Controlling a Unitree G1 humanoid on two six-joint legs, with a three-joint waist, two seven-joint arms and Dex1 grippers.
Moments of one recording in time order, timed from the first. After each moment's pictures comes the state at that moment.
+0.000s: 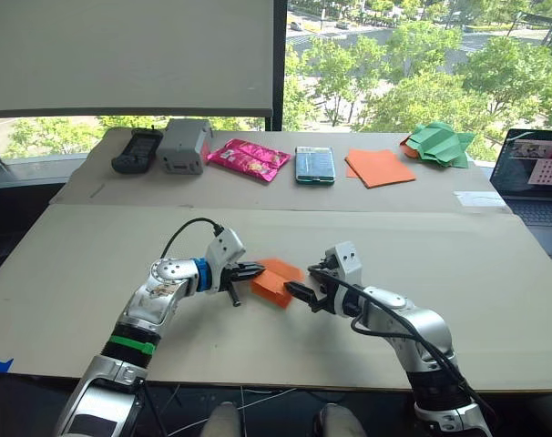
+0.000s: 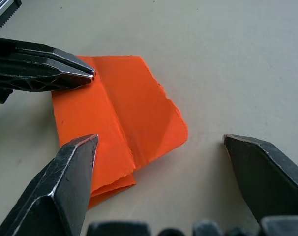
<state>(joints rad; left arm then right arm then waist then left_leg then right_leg) -0.48 0.48 -0.20 0.21 -0.20 0.34 -0.95 -0.30 -0.23 0.10 -0.21 0.37 0.91 0.39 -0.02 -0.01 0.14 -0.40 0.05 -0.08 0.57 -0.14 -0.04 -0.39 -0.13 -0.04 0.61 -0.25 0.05</state>
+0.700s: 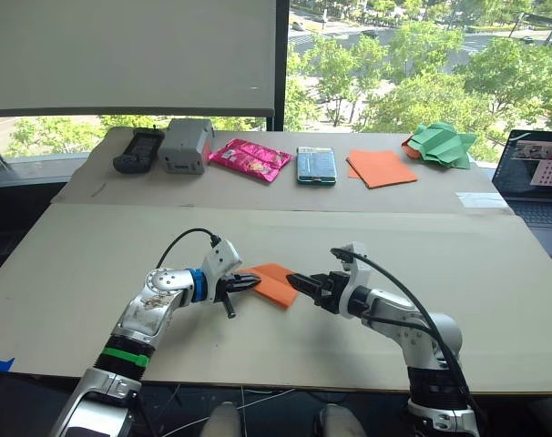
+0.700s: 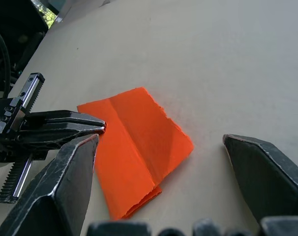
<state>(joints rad) -0.42 0.49 -0.20 0.17 -0.19 0.34 -0.96 -0.30 -0.09 -0.12 -0.21 0.58 1.11 0.36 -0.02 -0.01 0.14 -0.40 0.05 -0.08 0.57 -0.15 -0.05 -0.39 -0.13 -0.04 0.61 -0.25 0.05</state>
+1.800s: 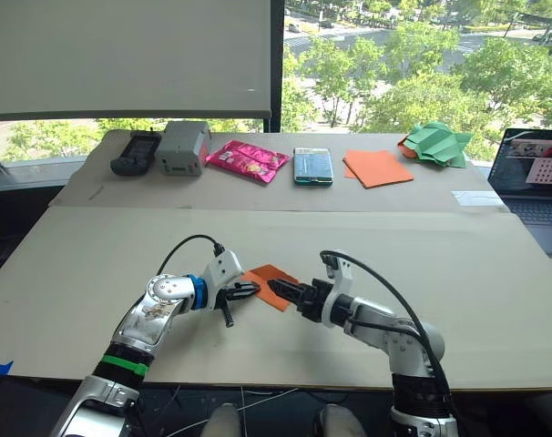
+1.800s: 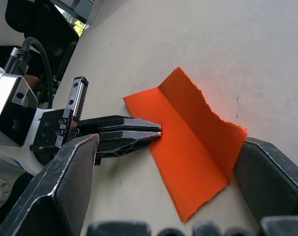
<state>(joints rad) -0.38 0.50 -0.22 0.16 -0.12 0.26 -0.97 -0.26 -0.02 -0.05 -0.24 0.65 1.11 0.31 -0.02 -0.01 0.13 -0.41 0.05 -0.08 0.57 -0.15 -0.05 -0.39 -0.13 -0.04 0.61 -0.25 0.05</state>
